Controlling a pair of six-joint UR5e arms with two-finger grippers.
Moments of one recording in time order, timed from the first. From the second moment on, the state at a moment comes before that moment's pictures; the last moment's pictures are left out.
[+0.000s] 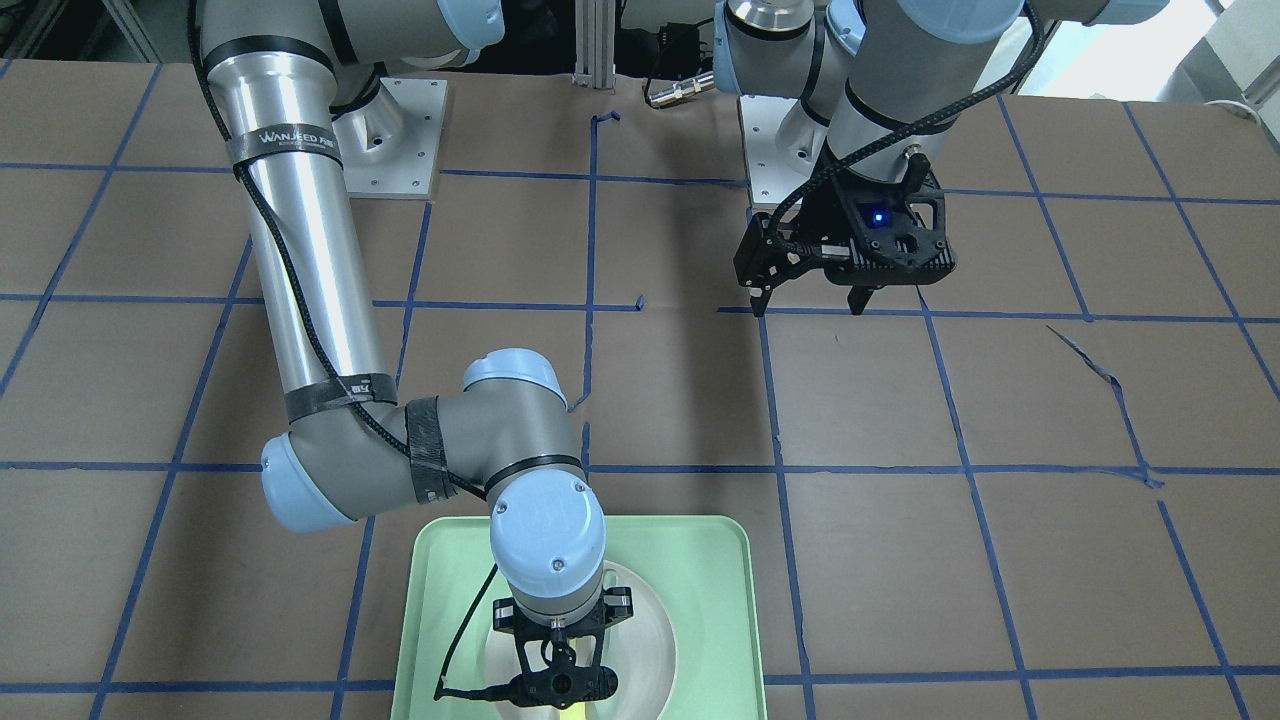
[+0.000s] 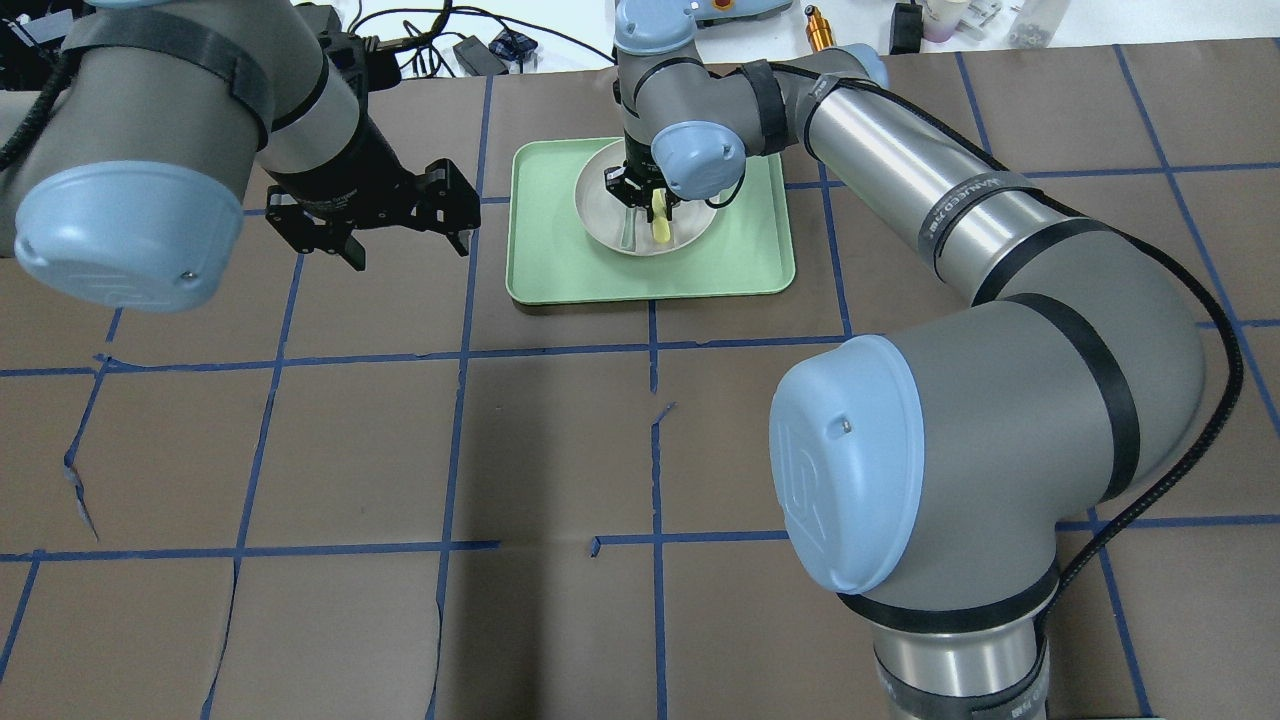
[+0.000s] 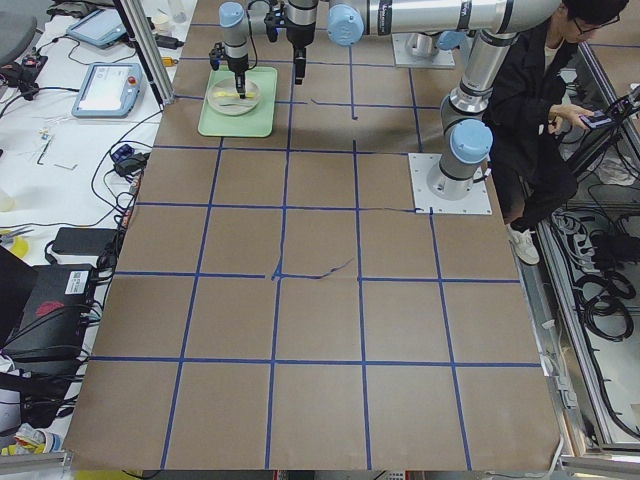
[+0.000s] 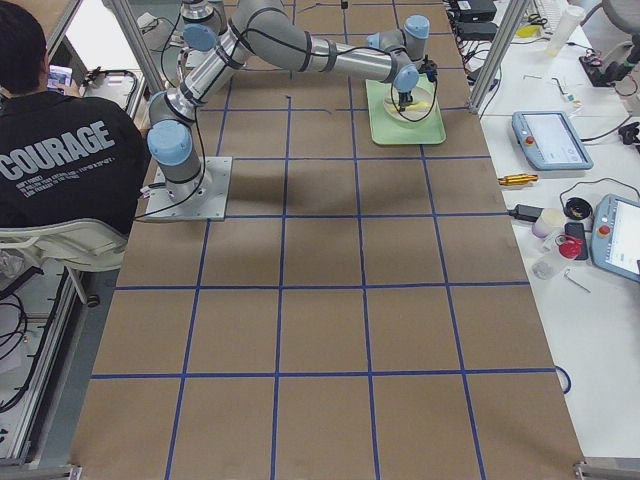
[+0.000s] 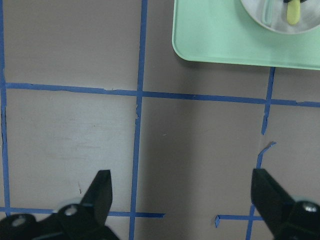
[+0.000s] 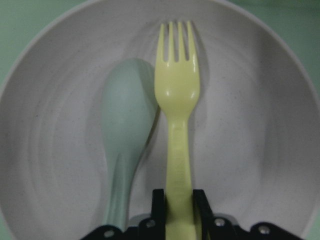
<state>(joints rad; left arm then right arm) -1.64 -1.59 -1.68 -1.34 1.53 -0.15 1.86 -0.69 1.05 -2.00 -1.58 0.21</state>
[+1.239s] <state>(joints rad) -1.64 -1.59 -1.68 -1.34 1.53 -0.15 1.73 -0.78 1.23 -2.01 -1.62 0.15</state>
